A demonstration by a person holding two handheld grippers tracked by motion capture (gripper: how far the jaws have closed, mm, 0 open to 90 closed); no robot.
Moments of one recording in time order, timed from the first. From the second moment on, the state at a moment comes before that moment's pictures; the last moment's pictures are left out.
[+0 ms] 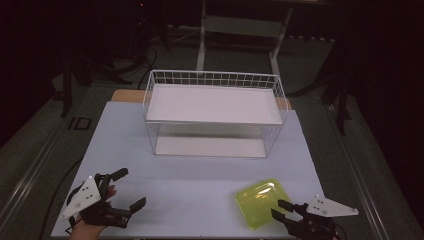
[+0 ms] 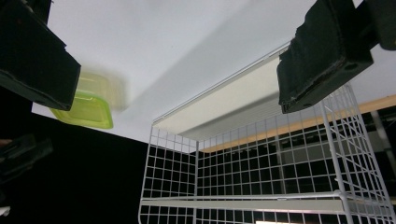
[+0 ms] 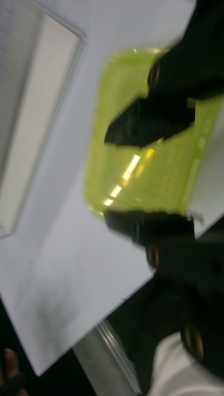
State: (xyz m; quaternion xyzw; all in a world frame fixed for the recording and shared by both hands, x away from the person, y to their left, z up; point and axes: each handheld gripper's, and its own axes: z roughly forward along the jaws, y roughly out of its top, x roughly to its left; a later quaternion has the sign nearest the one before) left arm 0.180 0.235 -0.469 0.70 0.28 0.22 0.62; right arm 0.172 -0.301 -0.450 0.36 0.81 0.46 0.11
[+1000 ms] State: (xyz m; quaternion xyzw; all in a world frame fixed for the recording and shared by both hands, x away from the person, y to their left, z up) left arm 0.181 0.233 -0.471 0.70 0.28 0.22 0.61; right arm 0.185 -0.278 -0.486 0.31 0.87 0.36 0.09
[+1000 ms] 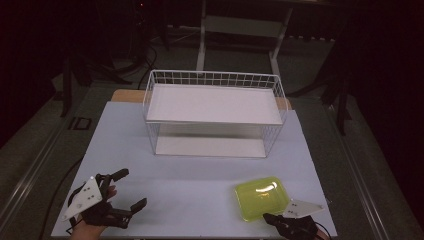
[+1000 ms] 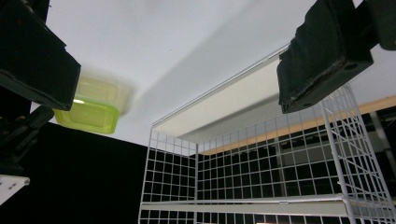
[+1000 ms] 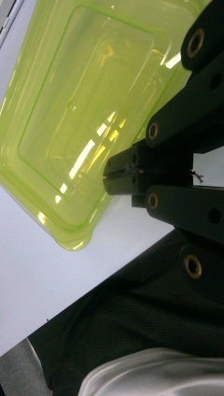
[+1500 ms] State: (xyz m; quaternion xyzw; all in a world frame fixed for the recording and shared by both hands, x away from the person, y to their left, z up) left arm 0.180 0.233 -0.471 0.71 0.28 0.22 0.61; right arm 0.203 -0.271 -0.484 0.31 0.87 0.37 0.10
